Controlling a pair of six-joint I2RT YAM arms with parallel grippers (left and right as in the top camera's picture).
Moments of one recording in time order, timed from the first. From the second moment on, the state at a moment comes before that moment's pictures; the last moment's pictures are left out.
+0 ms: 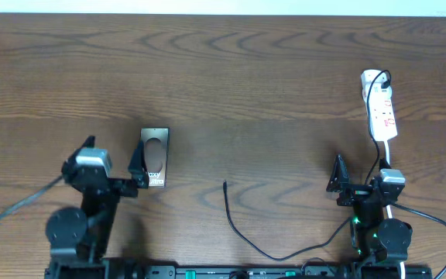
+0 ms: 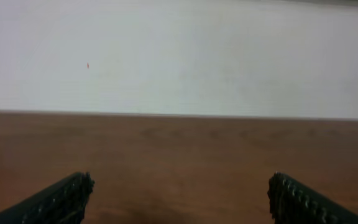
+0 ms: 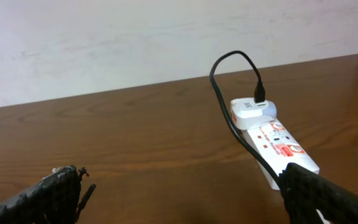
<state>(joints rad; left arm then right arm) 0.01 0.33 0.48 -0.24 0.13 -0.08 -0.01 0.01 0.01 -0.07 0.00 0.17</state>
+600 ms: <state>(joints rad) 0.01 0.98 1.14 -0.86 0.18 -0.12 -0.01 0.01 0.01 -0.07 0.00 0.17</state>
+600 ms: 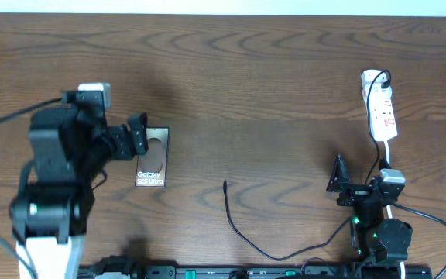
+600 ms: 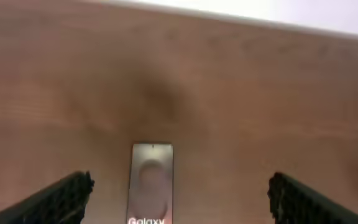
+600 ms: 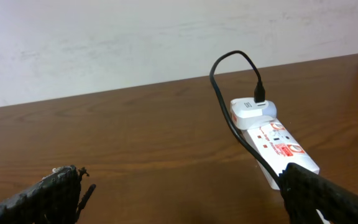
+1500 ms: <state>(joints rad) 0.00 1.42 1.21 -1.00 0.18 -0.12 -0.01 0.01 0.01 -0.07 0.00 0.17</state>
